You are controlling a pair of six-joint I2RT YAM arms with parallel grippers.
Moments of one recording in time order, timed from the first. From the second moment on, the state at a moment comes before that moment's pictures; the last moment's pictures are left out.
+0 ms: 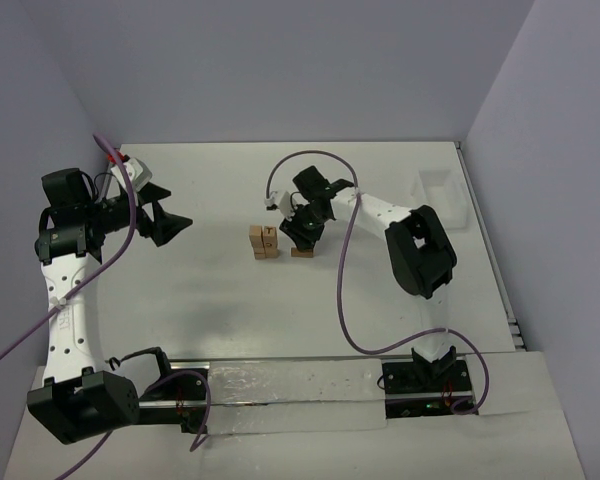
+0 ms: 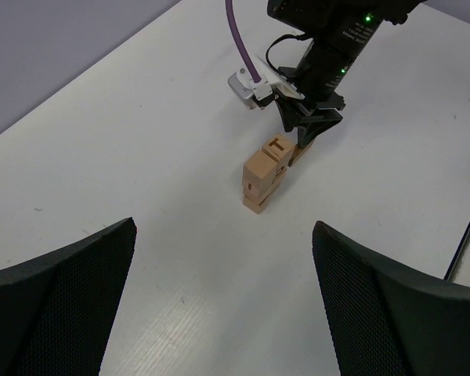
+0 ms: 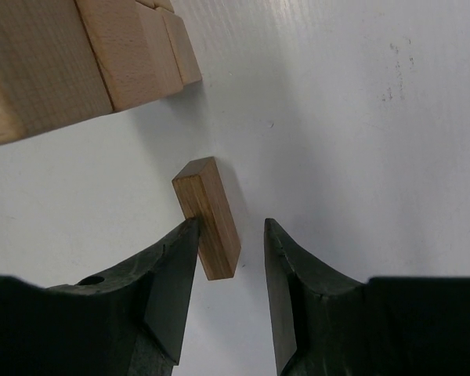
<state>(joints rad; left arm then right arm) 0.24 1.08 1.17 -0.66 1.10 0.53 0.58 2.04 1.54 -0.67 -0.32 -0.53</state>
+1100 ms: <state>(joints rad) 0.24 1.09 1.17 -0.64 1.11 0.52 0.48 1.97 1.51 -0.78 -0.36 -0.58</state>
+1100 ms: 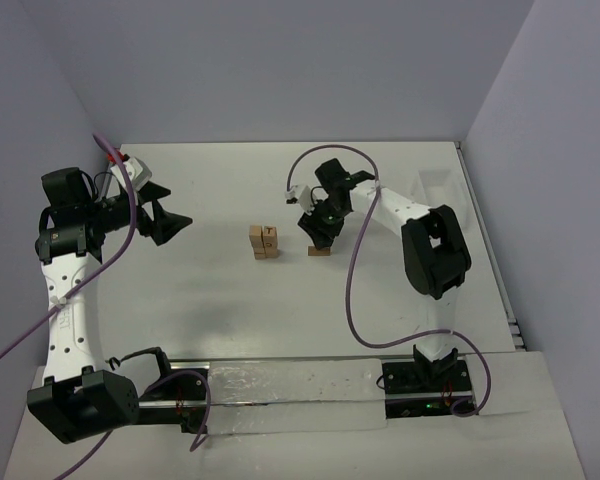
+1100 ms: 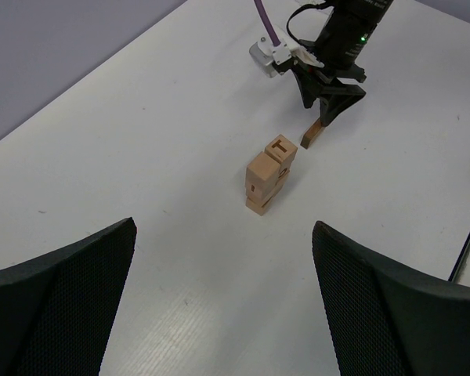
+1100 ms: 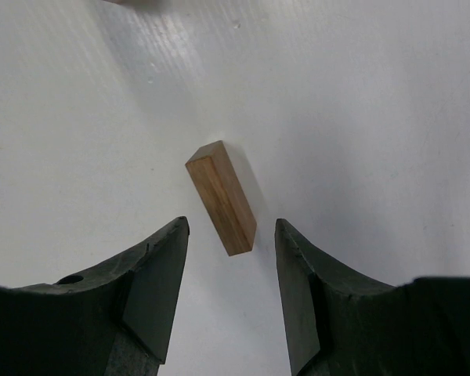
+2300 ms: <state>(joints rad) 0.24 1.10 1.17 -0.64 1.12 0.53 0.48 2.00 1.48 -0.84 -0.32 -0.76</state>
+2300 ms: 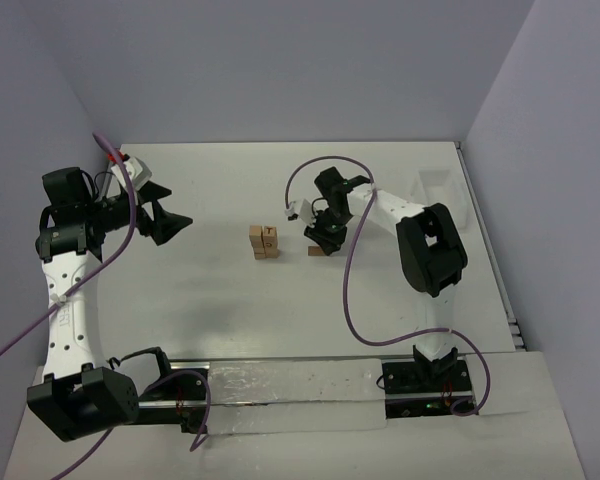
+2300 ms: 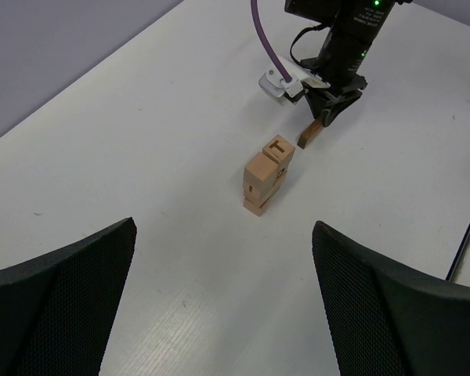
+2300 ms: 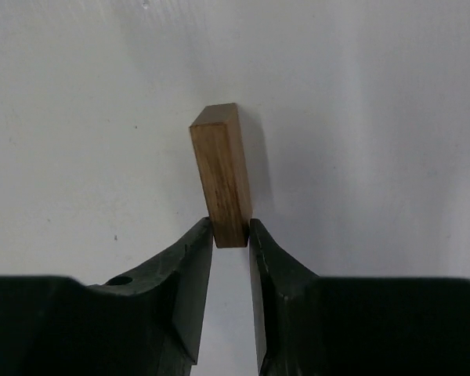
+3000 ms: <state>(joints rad) 0.10 1.05 1.22 -0.79 1.04 0.62 0.38 1.78 1.44 -1.09 -0.57 -0.77</state>
